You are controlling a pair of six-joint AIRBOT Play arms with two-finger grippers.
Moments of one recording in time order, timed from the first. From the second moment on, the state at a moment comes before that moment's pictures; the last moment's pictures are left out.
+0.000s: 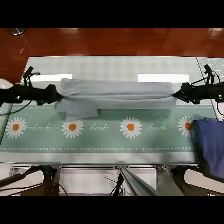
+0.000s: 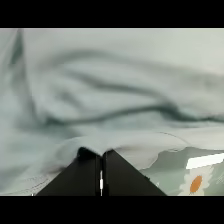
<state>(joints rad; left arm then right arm) 0.20 -1.34 0.97 0.83 -1.05 -1.33 -0.36 -1.35 1.01 -0.85 1.10 1.28</state>
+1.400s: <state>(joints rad) 0.34 -1.53 1.36 1.16 -1.27 -1.56 -0.52 -1.76 1.38 -0.82 1.31 1.27</state>
